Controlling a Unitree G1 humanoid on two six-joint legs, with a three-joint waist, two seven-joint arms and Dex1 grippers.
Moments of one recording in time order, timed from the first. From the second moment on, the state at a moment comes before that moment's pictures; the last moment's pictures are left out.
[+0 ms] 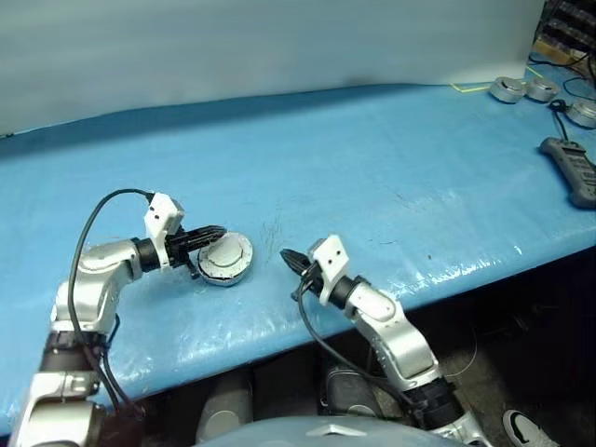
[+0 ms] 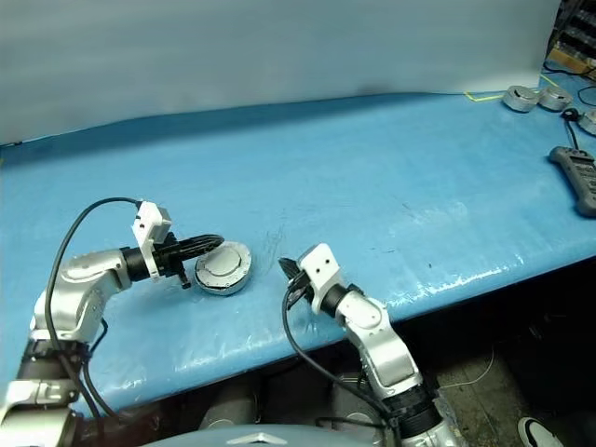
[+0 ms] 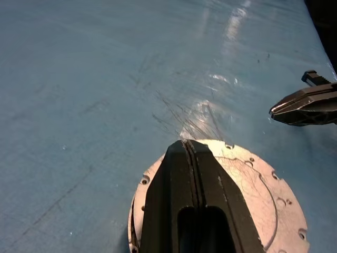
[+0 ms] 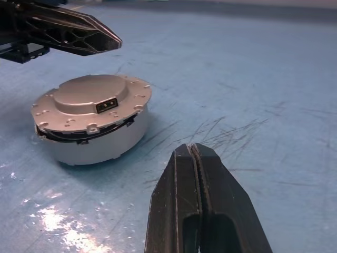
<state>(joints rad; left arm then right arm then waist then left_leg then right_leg) -0.13 0.50 0.15 -0.05 -0.37 0.31 -0.89 -0.12 -0.18 0.29 -0.22 0.12 0.35 0.49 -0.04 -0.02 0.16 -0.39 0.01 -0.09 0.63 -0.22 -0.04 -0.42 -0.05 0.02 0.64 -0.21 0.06</state>
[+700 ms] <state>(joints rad) 0.37 0.11 0.17 -0.20 -0.29 -0.26 -0.52 -0.42 -0.21 0.37 -0.22 0.14 0.59 0.61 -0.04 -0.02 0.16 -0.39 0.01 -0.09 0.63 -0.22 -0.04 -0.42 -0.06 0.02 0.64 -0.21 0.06</state>
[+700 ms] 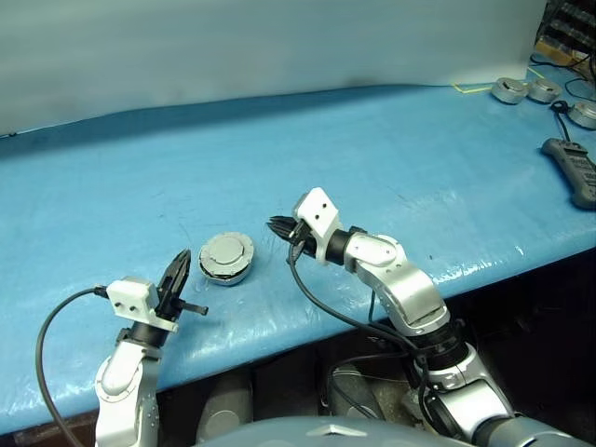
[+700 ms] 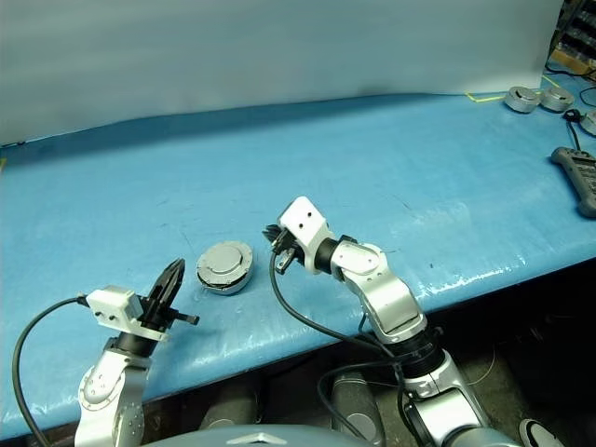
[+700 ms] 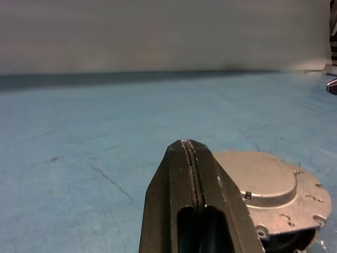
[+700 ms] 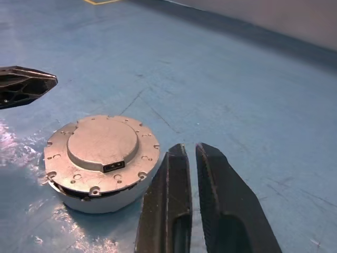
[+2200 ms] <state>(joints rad) 0.45 0.16 0.07 0.04 -0.18 -0.55 -0.48 -0.58 0.00 0.49 0.21 0.08 0.53 0.69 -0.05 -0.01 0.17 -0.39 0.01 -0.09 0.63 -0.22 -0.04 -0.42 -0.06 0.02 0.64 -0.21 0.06</state>
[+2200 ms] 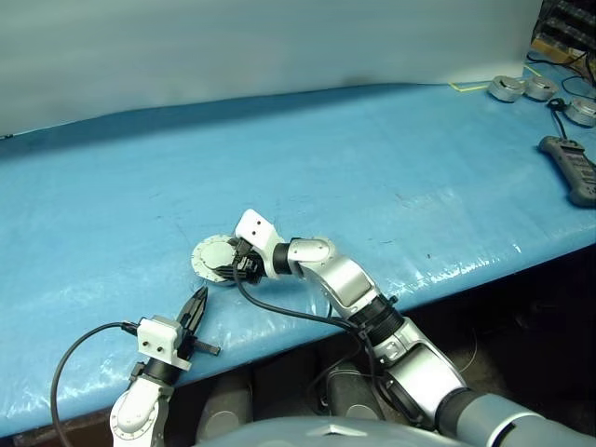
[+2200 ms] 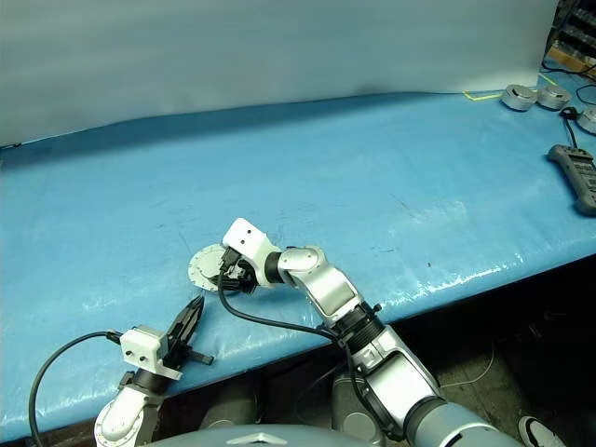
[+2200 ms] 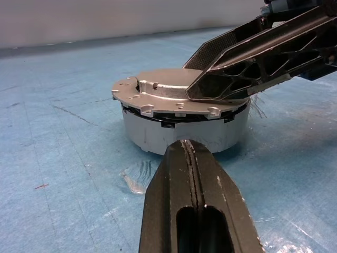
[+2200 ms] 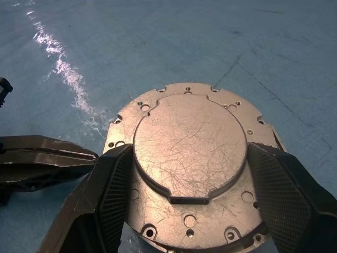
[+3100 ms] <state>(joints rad) 0.45 0.16 0.05 0.04 -0.19 -0.55 -0.48 -0.61 -0.06 0.53 0.11 0.01 0.58 0.71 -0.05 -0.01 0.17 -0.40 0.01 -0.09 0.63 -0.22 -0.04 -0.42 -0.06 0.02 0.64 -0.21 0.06</state>
